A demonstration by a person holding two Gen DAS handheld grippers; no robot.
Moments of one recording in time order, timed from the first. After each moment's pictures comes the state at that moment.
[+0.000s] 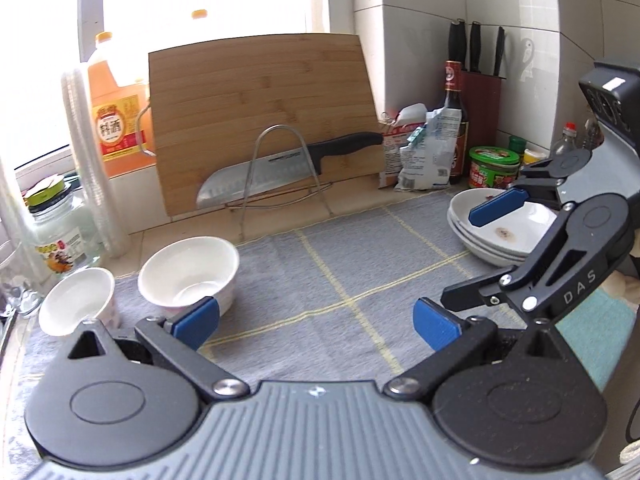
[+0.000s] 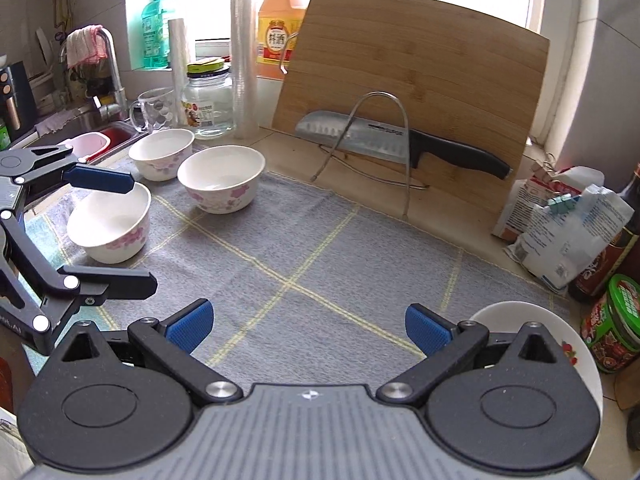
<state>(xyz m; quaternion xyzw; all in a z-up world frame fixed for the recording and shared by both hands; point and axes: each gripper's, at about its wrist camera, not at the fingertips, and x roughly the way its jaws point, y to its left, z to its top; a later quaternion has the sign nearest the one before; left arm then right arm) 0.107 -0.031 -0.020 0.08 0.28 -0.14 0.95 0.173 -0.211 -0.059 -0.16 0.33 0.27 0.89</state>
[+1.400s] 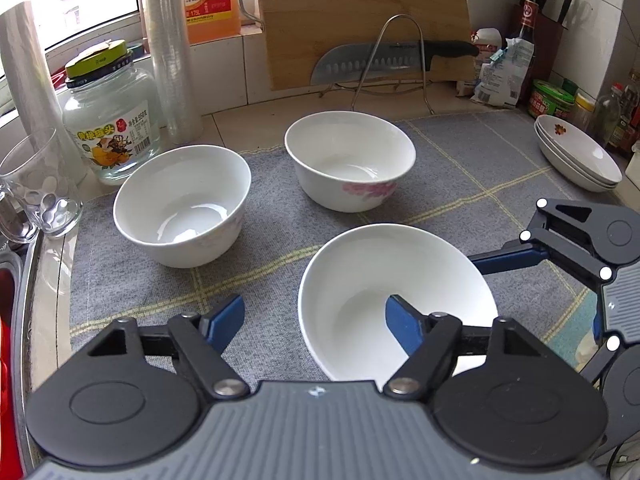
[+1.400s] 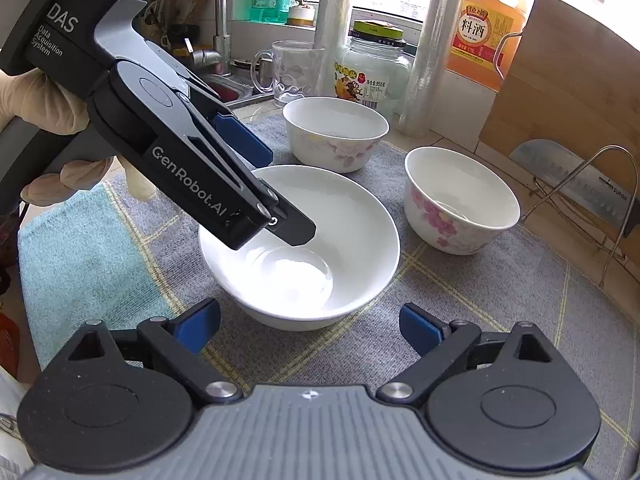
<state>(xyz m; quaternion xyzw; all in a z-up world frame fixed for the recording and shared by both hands) 0.170 0.119 -0.051 0.07 0.42 -0.17 0.89 0.149 0.008 -0.129 -0.22 0.32 0.33 0.86</state>
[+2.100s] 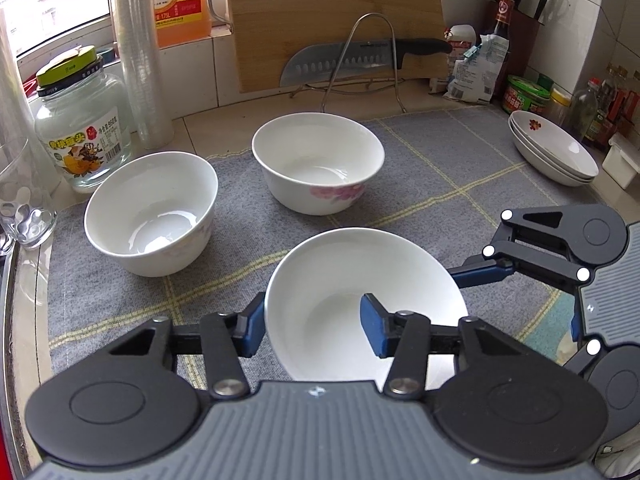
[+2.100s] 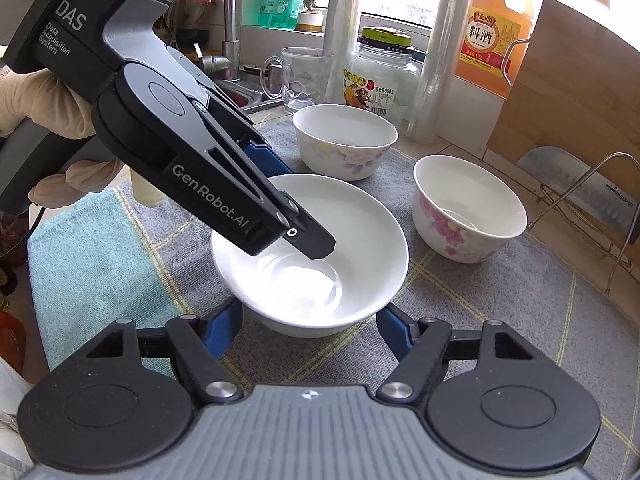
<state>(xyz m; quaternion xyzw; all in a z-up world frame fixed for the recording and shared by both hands) 0.172 0.113 -0.048 0.07 0.42 -0.21 0.88 0.147 0.008 -0.126 -0.21 0.32 0.35 0.85</state>
